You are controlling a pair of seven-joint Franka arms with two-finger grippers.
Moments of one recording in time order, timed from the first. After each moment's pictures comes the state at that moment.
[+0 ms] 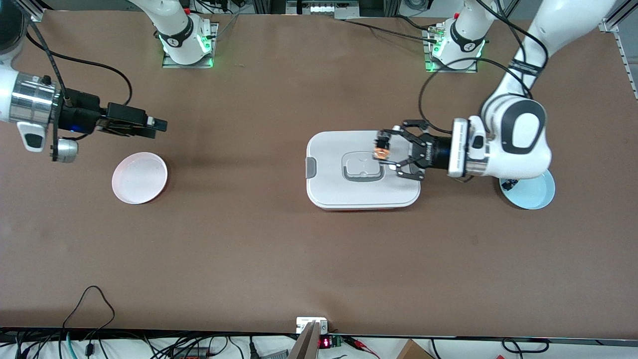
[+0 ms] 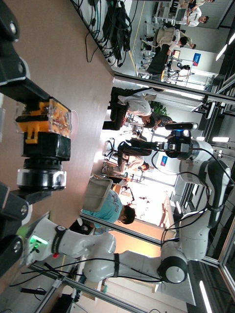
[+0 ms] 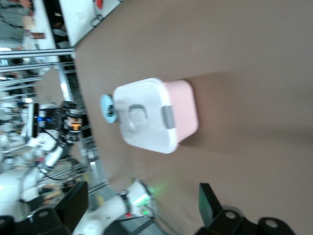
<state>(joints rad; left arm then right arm) 0.21 0.37 -0.49 -1.90 -1.49 1.81 1.93 0.17 0.07 -0.18 -1.81 0.98 1.68 -0.04</state>
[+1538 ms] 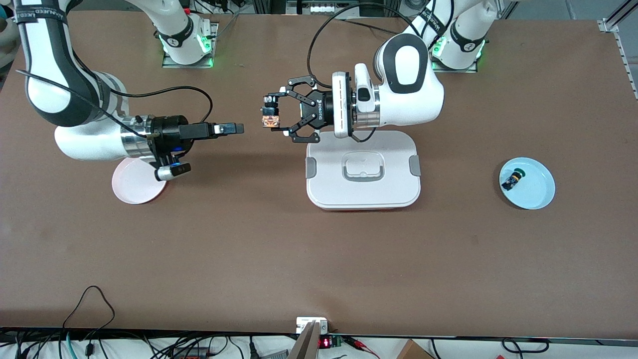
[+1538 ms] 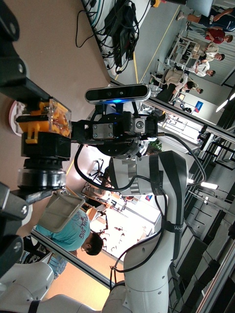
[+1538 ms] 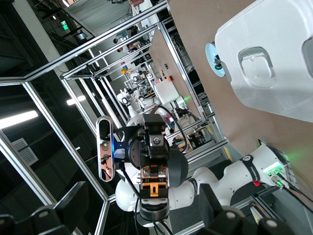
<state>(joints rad) -0.24 0.37 -0.50 -1.74 -1.79 2.35 1.71 0.34 0.25 -0.17 -1.91 1.61 1.60 -0.10</state>
